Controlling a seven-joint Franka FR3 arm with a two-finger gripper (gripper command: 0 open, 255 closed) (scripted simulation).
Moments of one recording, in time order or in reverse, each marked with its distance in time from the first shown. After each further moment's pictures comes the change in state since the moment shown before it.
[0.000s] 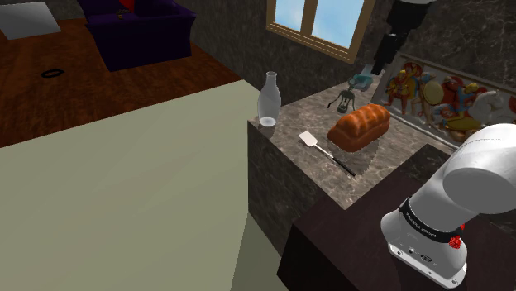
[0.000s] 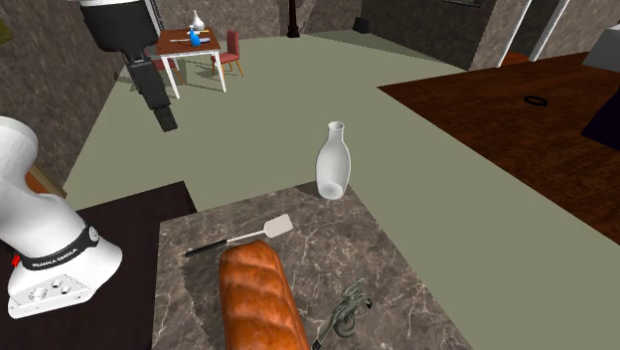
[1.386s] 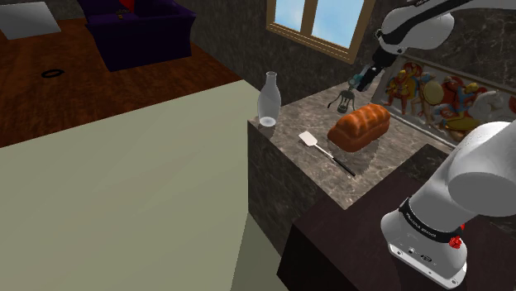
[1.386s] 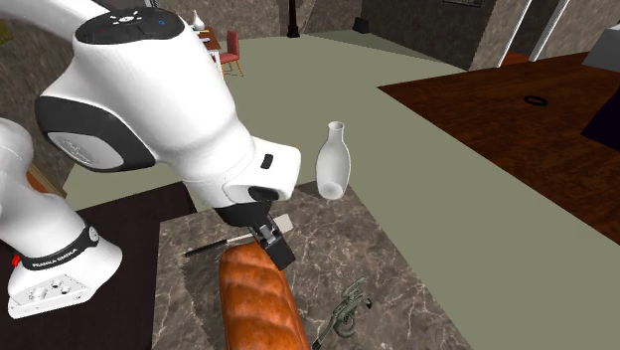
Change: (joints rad) arm 0.100 0.568 -0.566 0.028 0.158 0.722 -0.527
